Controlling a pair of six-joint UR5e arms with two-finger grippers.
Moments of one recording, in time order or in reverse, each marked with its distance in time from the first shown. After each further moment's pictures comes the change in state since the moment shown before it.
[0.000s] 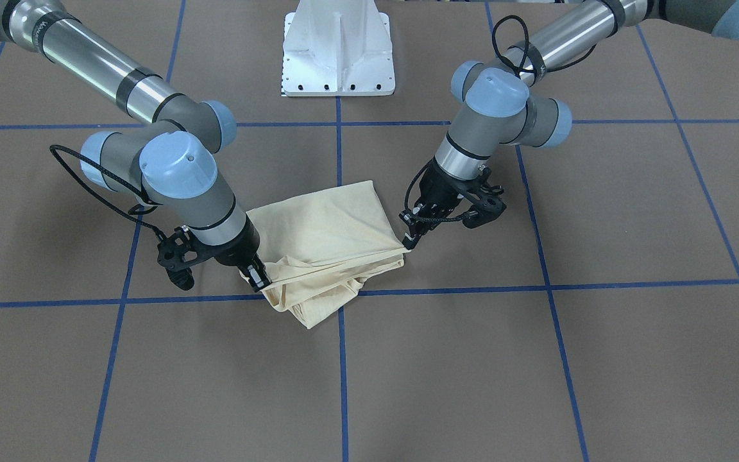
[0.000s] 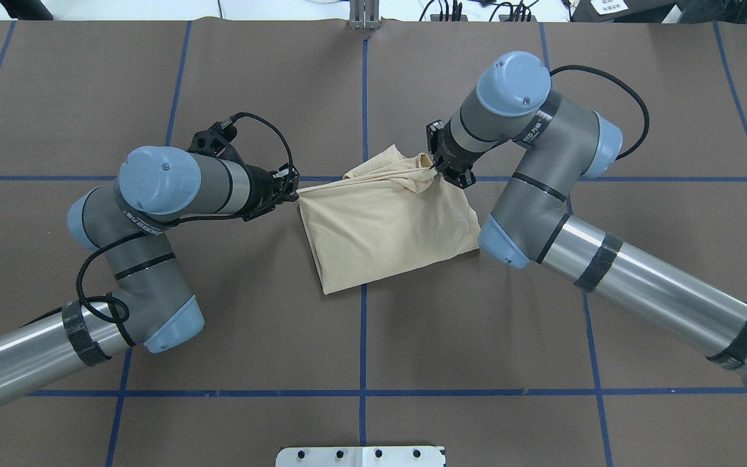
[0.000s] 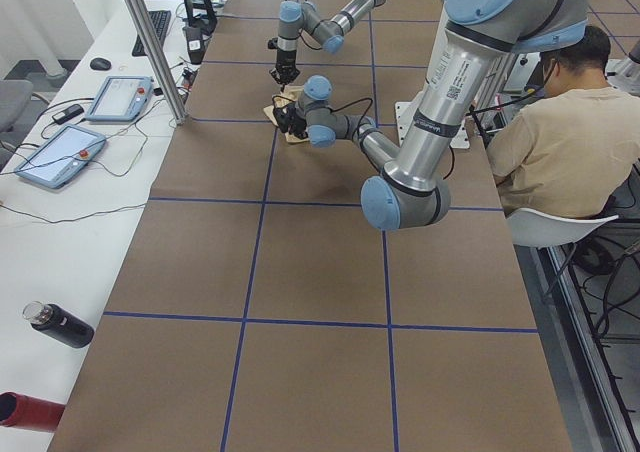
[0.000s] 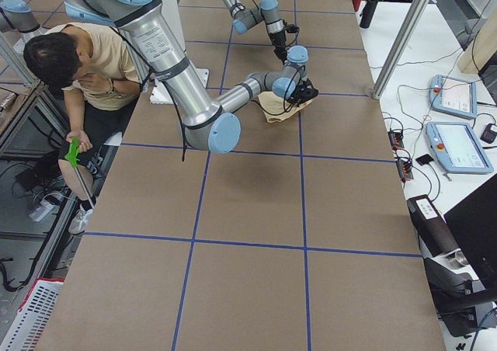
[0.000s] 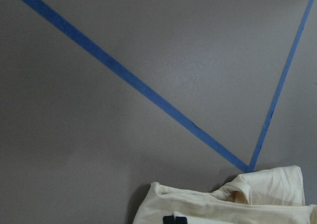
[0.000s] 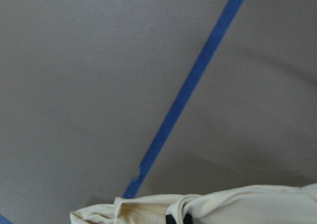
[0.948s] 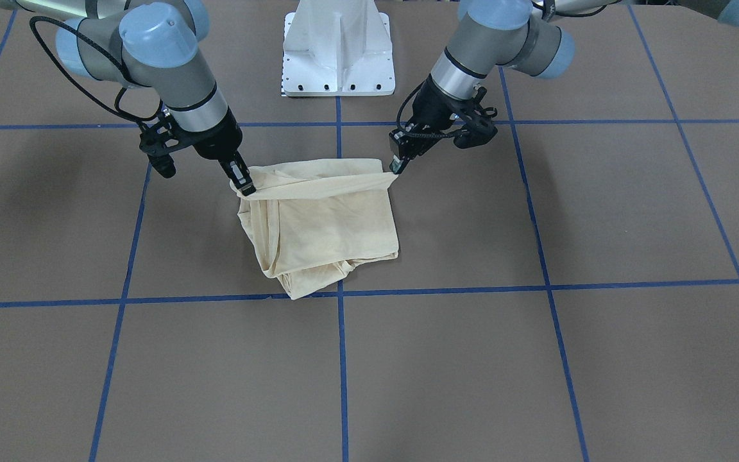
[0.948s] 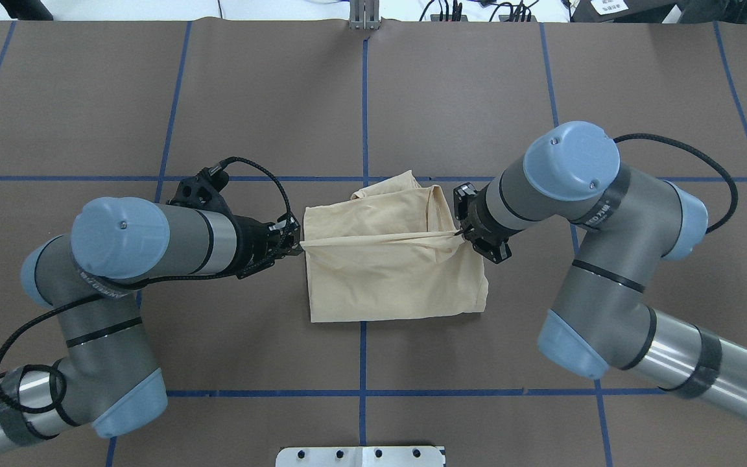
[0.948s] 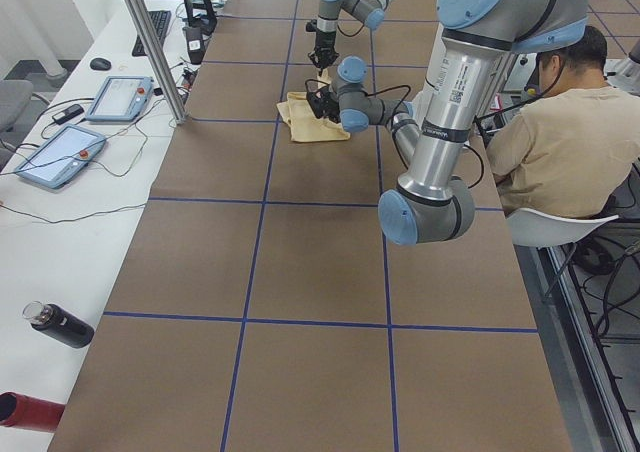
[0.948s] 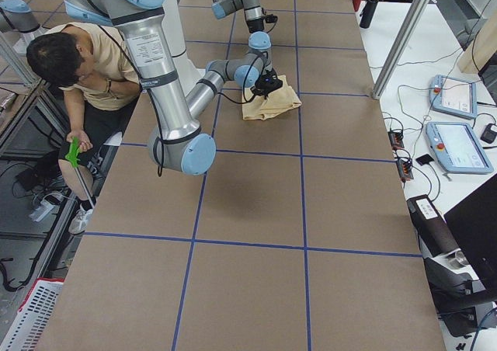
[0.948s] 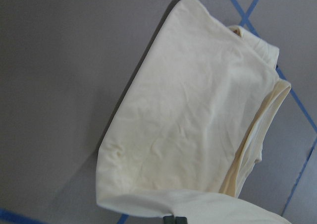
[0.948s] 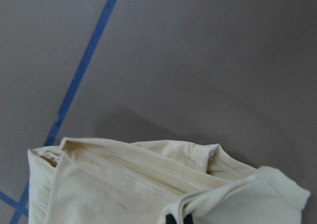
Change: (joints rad) left arm 0.108 0.118 -0.319 0.165 -0.003 -0.074; right arm -0.117 -0.258 0.517 -0.260 -0.054 0.095
